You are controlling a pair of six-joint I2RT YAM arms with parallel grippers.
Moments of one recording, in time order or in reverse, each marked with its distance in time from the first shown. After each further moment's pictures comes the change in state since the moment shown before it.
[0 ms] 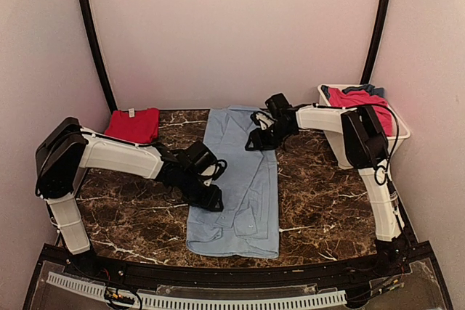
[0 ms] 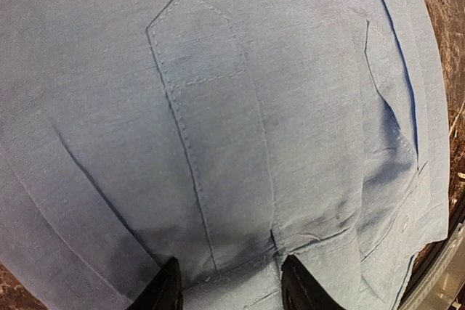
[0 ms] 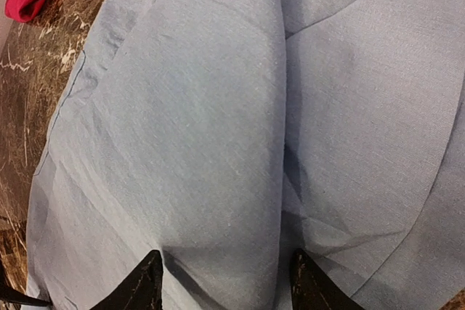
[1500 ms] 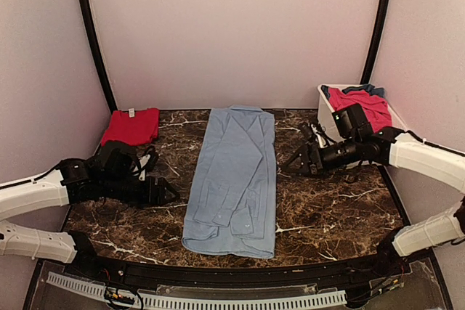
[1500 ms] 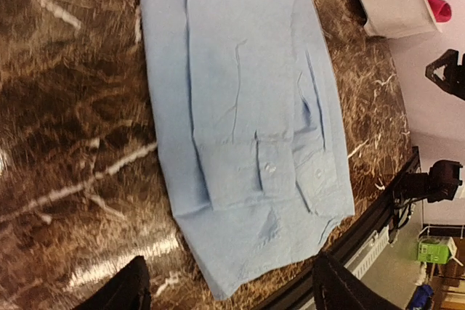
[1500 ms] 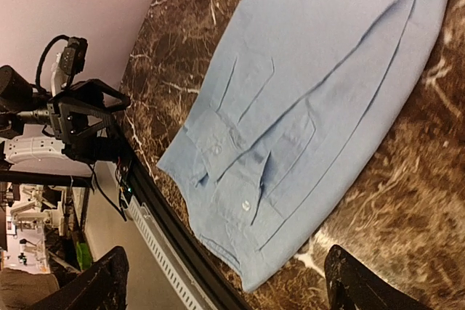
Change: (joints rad) left arm 0.135 -0.854 -0.441 -0.035 -0.012 -0.233; right arm -0.006 -1.133 -0.959 0.034 -0.265 0.235
